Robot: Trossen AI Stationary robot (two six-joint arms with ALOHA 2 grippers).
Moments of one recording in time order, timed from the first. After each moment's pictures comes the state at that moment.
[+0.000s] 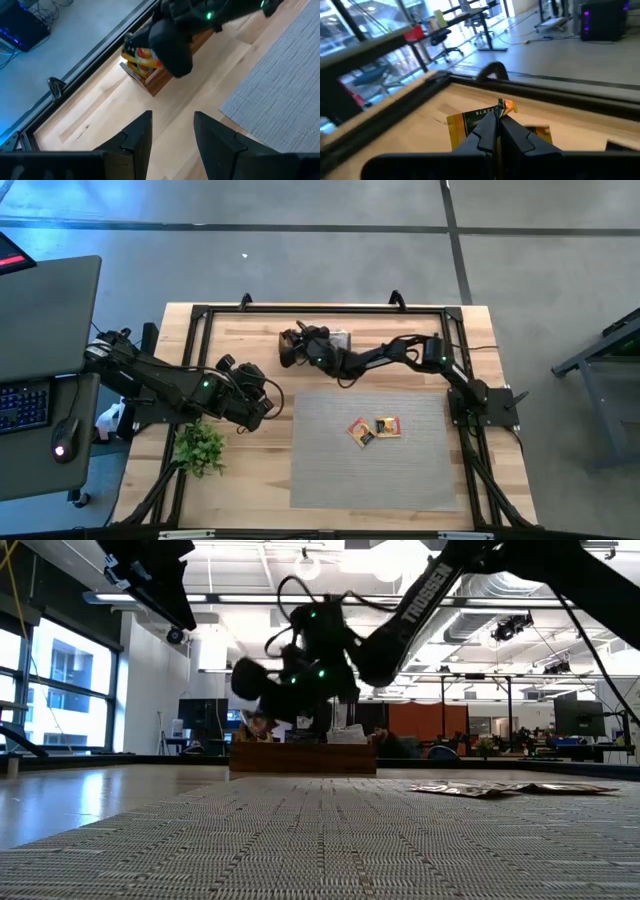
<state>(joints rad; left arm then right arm) -0.38 1.28 1.07 -1.10 -0.87 -0.92 -0.20 2.30 1.41 0.73 0.54 0.45</state>
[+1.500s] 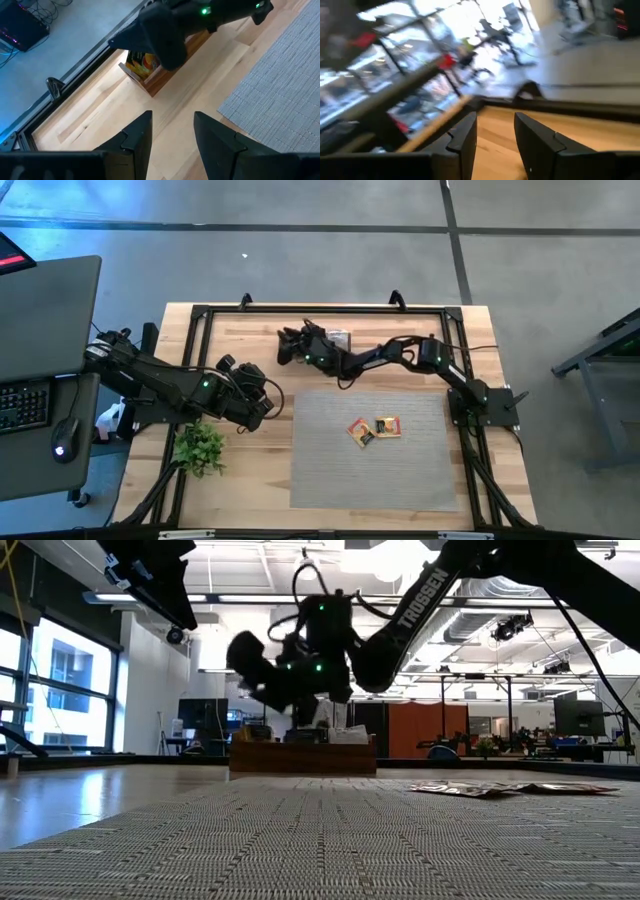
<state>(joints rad) -0.38 1.28 1.07 -1.09 -0.87 -0.92 -0.20 2.35 1.45 0.92 0.47 0.54</state>
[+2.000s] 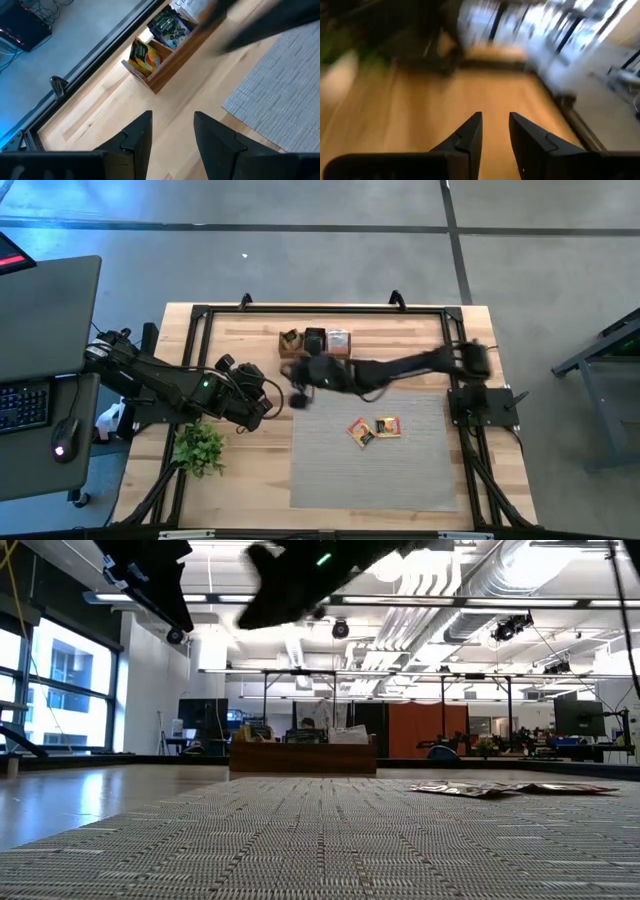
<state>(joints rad) -0.38 1.28 1.07 -1.12 -0.87 -0.92 0.01 1.96 1.43 0.21 0.35 -0.12</state>
